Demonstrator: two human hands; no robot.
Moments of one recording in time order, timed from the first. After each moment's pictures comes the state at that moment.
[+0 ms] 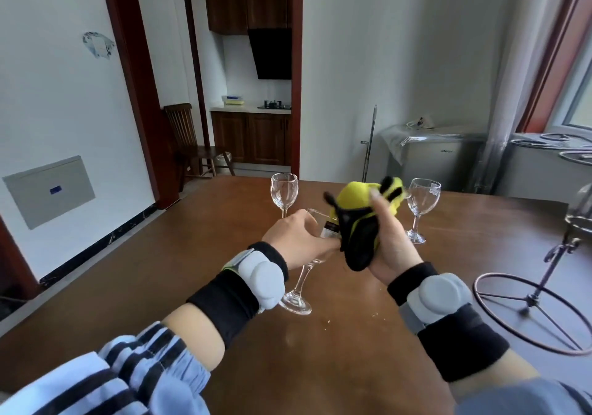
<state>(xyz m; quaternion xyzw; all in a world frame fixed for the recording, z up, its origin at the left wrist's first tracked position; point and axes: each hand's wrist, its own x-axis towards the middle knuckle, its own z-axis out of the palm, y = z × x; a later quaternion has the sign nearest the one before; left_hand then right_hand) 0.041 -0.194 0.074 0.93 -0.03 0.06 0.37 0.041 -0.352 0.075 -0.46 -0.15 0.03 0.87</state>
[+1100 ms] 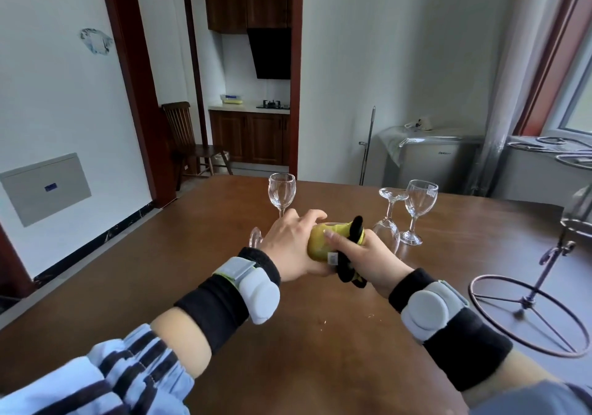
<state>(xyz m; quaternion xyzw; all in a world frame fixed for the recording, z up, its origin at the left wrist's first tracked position) 0.032 -0.188 0.066 0.94 -0.19 0.17 0.22 0.027 -0.355 0.062 -0.77 -0.16 0.04 0.62</state>
